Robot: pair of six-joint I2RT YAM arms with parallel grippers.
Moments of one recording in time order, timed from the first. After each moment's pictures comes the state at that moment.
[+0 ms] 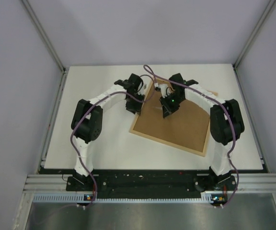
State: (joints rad) left arm -0.52 2.09 1.66 -0.81 0.12 -0.19; right arm 0.41 1.91 1.46 -0.81 -0.46 -0.25
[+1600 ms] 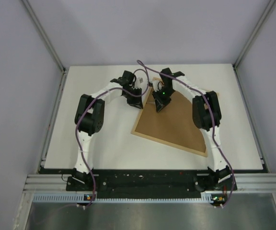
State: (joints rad) left arm -0.40 2.24 1.76 -0.61 0.43 -0.26; right arm 0.42 2.35 2.00 -1.00 -0.47 -0.26
